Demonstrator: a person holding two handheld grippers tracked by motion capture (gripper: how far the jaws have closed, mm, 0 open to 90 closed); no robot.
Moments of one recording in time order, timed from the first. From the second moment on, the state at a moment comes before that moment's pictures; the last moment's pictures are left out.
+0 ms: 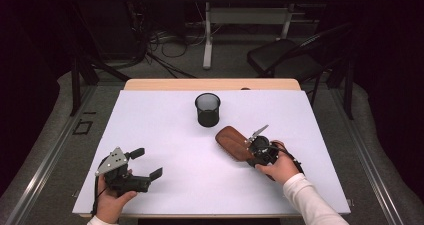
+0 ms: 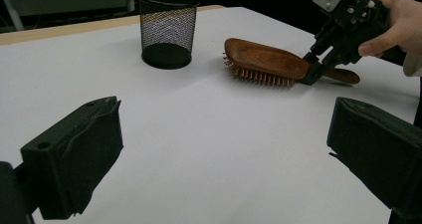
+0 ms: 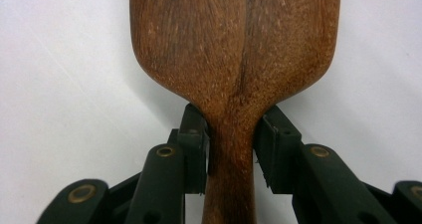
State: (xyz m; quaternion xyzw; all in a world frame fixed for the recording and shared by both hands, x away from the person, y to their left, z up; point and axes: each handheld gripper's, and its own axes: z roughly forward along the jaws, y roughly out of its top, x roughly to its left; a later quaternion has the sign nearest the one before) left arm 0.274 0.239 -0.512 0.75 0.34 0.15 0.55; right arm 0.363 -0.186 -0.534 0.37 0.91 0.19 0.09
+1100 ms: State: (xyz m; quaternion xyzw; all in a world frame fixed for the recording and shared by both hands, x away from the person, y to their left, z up) left arm 0.274 0.240 -0.512 0.75 0.34 0.15 0.55; right arm 0.358 -0.189 -0.533 0.36 0.90 0.20 0.10
